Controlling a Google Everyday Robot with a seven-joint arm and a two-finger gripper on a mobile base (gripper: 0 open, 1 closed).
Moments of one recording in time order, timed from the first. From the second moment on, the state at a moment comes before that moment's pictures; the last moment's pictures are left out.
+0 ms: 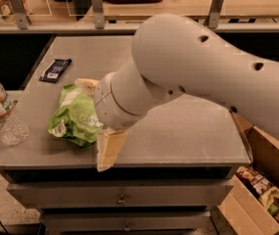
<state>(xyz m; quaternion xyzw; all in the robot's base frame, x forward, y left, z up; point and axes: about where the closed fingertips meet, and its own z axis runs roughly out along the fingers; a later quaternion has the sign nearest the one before) 0.436 0.100 0.877 -0.80 0.49 0.08 0.34</state>
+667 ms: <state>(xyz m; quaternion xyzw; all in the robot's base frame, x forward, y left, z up) 0.461 0.115 0.864 -0.79 0.48 0.07 0.36</state>
